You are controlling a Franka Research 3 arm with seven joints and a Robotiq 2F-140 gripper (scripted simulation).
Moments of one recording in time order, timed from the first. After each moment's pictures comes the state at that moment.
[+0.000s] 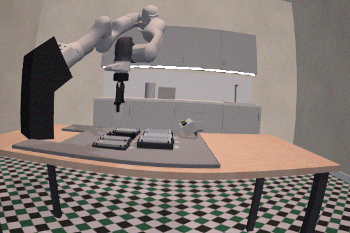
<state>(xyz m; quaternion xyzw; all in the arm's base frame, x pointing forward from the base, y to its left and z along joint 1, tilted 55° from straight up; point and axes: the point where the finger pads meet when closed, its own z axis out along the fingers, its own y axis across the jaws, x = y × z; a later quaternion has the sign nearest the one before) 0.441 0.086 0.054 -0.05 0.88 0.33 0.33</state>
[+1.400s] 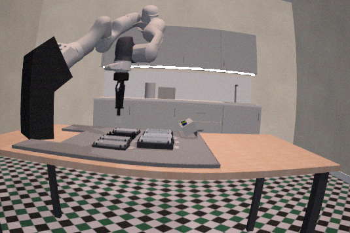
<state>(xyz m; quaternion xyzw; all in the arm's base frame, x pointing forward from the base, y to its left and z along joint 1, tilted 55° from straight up) 0.441 0.081 0.052 0.00 0.89 0.34 0.31</state>
